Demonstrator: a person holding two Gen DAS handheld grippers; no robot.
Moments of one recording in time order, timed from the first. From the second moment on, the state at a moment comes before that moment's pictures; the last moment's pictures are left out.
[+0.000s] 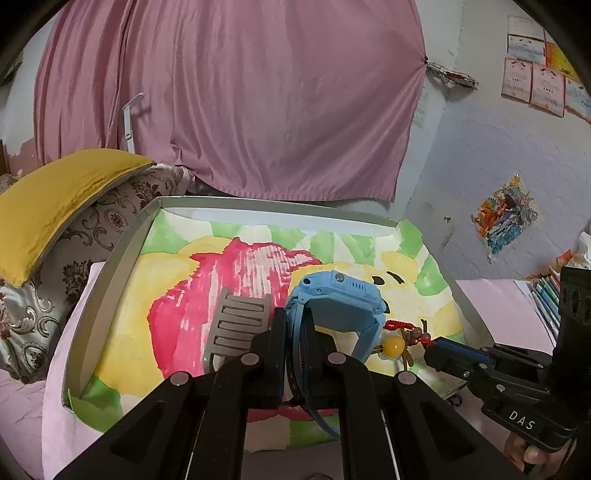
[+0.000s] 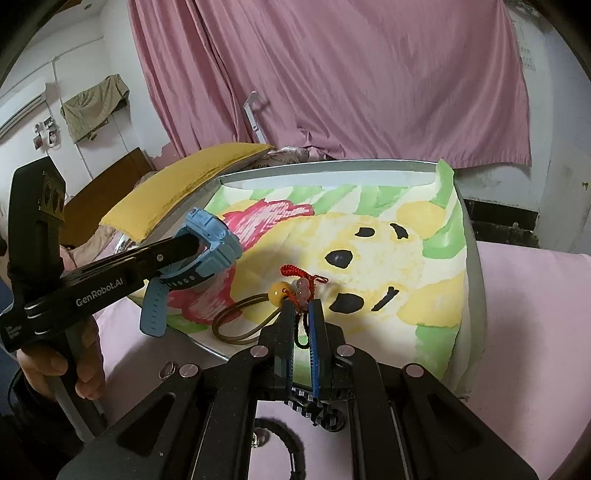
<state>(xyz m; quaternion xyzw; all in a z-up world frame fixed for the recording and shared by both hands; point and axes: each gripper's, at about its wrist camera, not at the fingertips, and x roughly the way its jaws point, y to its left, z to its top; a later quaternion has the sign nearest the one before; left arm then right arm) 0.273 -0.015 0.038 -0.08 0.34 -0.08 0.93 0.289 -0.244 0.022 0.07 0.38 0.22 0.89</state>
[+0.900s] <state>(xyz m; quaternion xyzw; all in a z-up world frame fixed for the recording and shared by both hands) 0.205 0.005 0.066 -0.12 0.24 -0.06 0.96 0.216 -0.264 0.071 0.04 0.23 0.17 0.96</state>
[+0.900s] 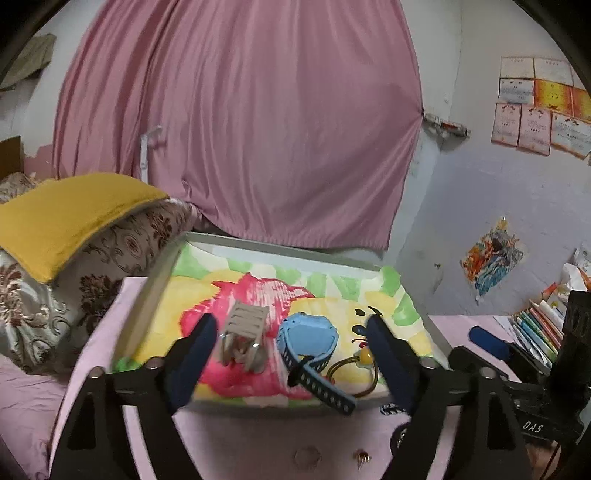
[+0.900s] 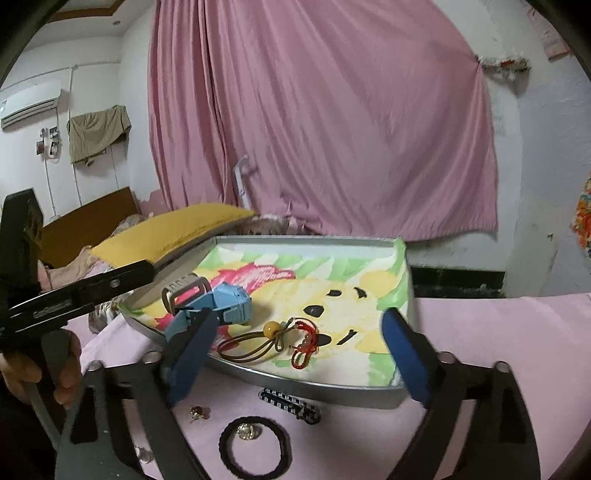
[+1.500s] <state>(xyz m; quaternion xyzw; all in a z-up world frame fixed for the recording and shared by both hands) 0.109 0.001 0.053 -0.07 0.23 -0.10 0.97 0.131 -0.273 0.082 -0.05 0.22 0.16 0.96</state>
